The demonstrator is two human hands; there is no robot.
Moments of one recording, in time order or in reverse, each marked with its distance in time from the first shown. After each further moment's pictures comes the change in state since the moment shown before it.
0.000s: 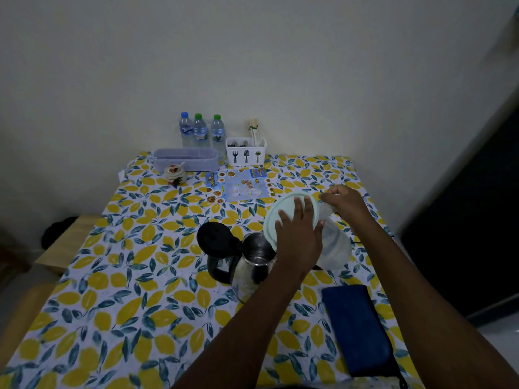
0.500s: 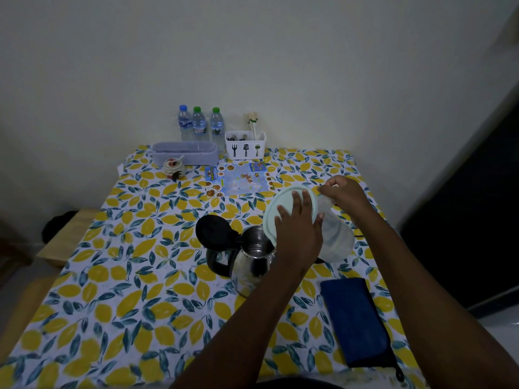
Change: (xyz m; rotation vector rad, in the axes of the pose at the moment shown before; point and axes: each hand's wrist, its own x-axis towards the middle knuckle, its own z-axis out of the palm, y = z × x) left_hand -0.008 0.006 -0.001 -0.098 0.024 -0.031; right_hand -0.003 -0.009 -0.004 -0.085 -0.026 -0.050
